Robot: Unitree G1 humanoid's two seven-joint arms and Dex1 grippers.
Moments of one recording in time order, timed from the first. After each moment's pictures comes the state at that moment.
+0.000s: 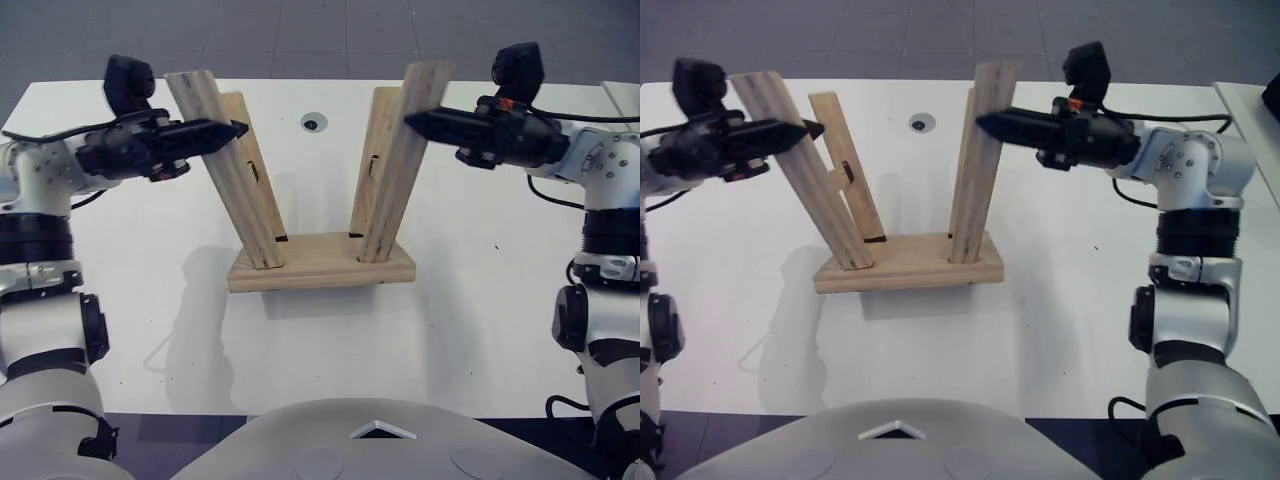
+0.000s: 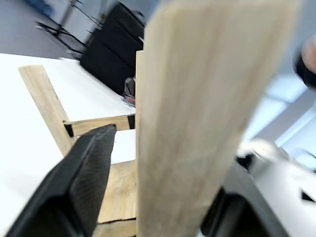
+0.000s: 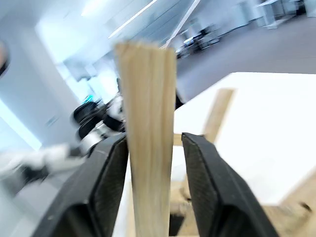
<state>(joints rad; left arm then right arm) -0.79 0.66 0.09 0.61 -0.80 1.08 -1.35 -0.82 -0.53 -0.11 0.50 0.81 1.08 1.09</state>
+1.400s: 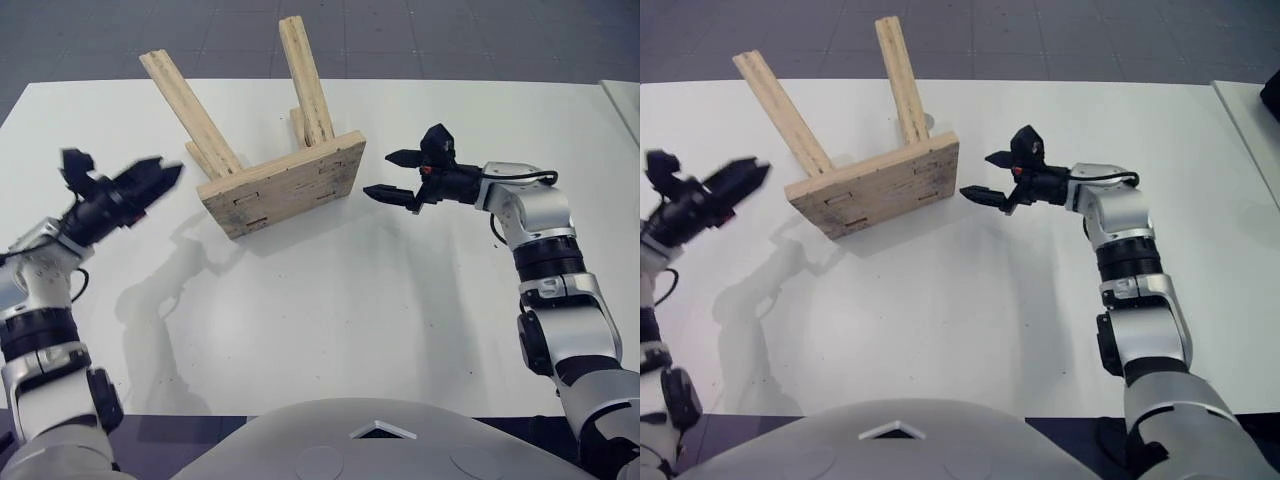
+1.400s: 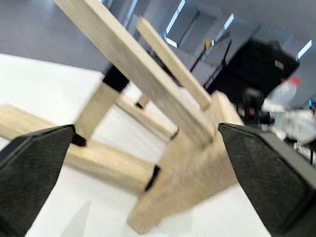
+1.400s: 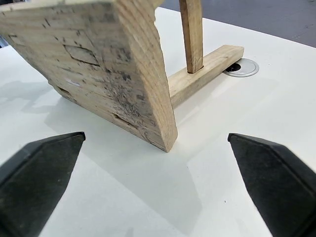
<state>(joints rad) -0.16 0.68 0.35 0.26 -0.67 0.53 -1.15 -0.70 -0.45 0.17 0.59 0.25 0.33 1.10</state>
